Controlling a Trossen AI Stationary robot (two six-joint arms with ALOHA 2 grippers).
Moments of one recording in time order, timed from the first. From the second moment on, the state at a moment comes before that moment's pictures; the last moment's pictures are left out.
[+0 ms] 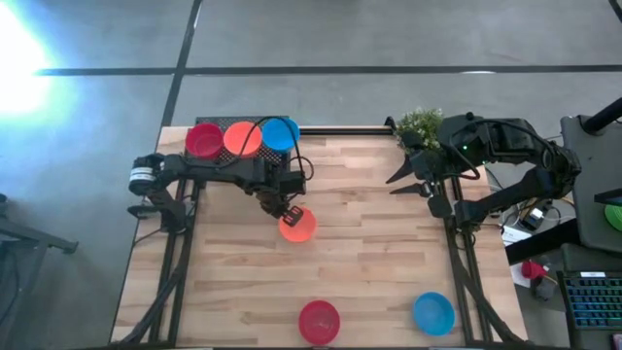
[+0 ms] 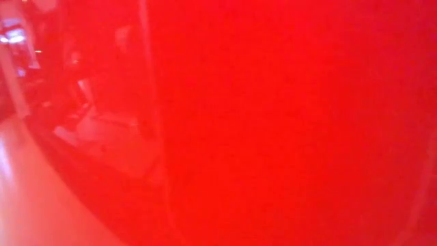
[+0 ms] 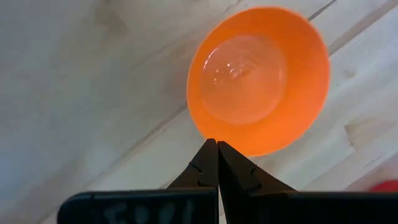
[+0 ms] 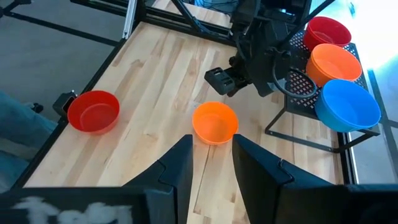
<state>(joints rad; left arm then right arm) 0.09 1.66 1.34 -1.04 0.10 -0.84 0.01 1.21 1.74 -1.16 -0.16 -0.22</state>
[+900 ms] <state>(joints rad) 0.09 1.69 1.24 -0.91 0.01 -0.88 0.01 1.21 1.74 -1.16 -0.16 -0.22</state>
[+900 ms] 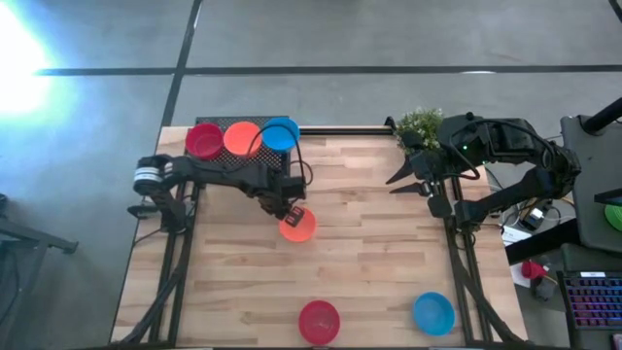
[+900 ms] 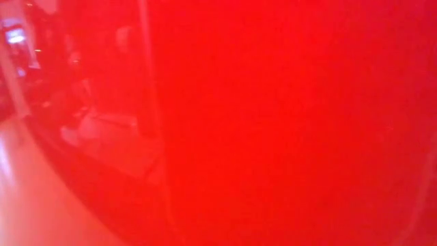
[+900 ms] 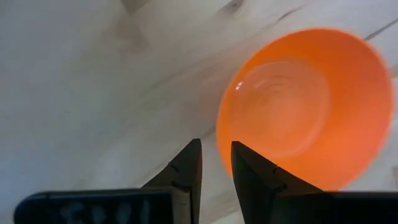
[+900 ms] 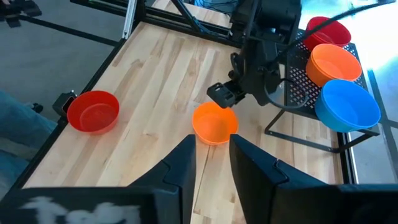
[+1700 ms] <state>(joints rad) 0.10 1.82 1.22 -0.82 0.02 -0.87 0.01 1.21 1.74 -1.16 -0.16 -0.22</state>
